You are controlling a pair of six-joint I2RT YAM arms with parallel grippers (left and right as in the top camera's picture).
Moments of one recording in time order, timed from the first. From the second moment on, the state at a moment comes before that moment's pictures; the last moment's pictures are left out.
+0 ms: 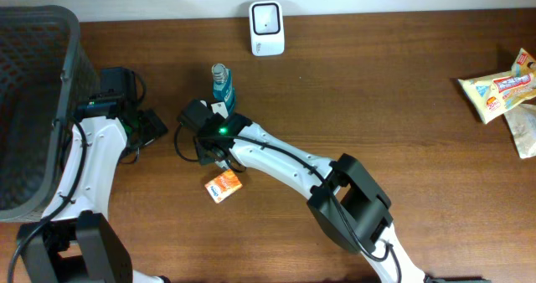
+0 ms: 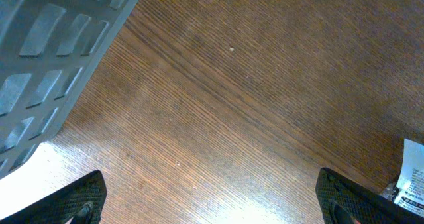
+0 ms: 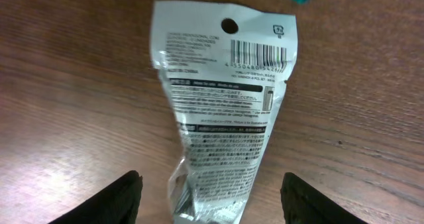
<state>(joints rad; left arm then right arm) 0.10 1.66 1.27 -0.95 -0.21 -0.52 0.88 2.26 1.83 -0.76 0.10 0.61</state>
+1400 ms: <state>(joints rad) 0.20 1.66 1.27 -0.95 -0.18 -0.56 0.70 2.24 1.80 -0.95 -0.05 0.54</state>
